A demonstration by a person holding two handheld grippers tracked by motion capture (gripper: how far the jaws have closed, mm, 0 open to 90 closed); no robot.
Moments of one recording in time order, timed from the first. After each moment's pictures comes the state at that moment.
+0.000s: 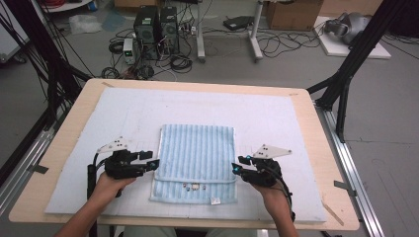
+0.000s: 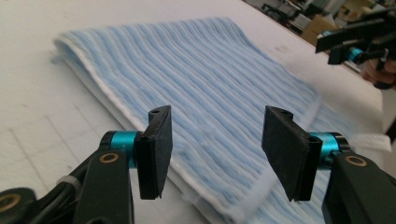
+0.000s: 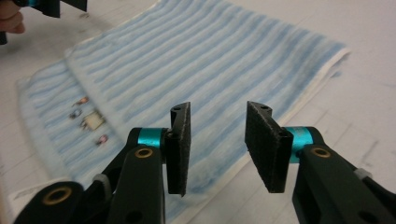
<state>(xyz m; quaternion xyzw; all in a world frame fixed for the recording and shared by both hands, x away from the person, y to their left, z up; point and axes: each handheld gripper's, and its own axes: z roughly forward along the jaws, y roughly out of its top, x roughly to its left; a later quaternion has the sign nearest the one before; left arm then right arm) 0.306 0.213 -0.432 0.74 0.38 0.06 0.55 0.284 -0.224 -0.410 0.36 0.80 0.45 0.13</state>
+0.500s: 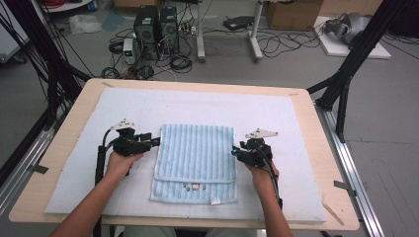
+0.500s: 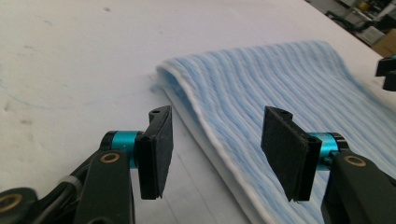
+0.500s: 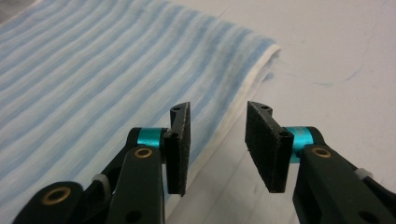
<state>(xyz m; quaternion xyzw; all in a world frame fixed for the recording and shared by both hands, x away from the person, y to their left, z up) 0.379 0.205 -0.444 0.72 0.47 0.10 0.50 0.347 -0.211 -0.427 0.45 0.79 0.39 0.18</state>
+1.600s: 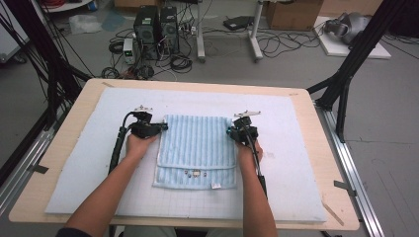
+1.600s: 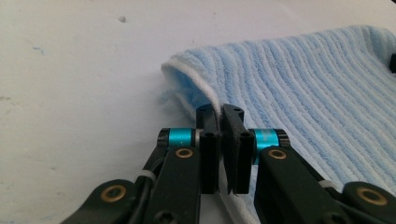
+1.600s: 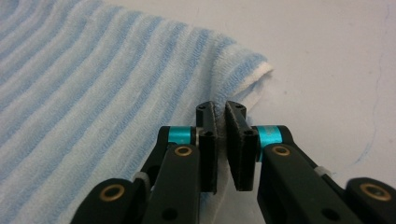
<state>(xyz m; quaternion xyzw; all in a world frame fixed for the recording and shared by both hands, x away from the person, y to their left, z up) 0.437 0.175 -0.452 0.73 0.49 0.13 0.45 0.426 -0.183 -0.445 0.50 0.77 0.35 0.19</state>
